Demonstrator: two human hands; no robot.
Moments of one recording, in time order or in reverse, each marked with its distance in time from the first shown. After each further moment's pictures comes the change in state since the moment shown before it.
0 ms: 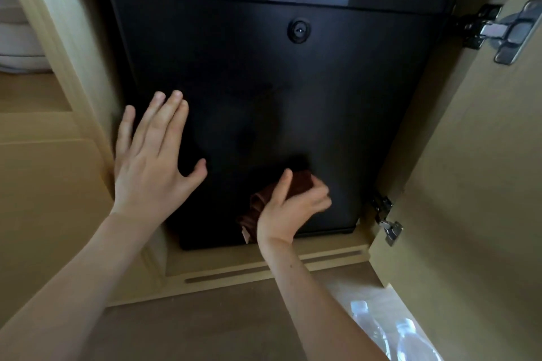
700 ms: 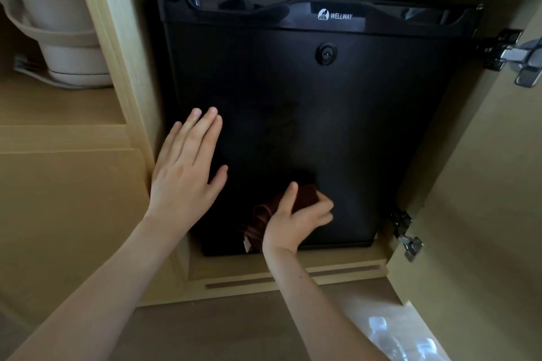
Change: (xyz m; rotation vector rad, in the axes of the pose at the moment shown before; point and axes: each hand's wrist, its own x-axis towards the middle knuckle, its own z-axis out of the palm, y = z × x) left_hand 0.001 -0.004 -0.009 -0.056 -0.080 -0.007; right_hand -0.024 -0.023 0.008 0.098 -0.054 0.142
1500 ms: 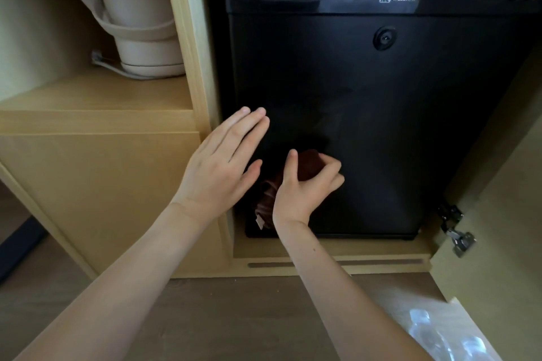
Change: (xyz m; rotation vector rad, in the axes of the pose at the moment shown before) left_hand -0.016 -0.024 -0.032 -0.001 0.114 0.271; right_hand -0.038 -0.035 0.035 0.170 -0.143 -0.070
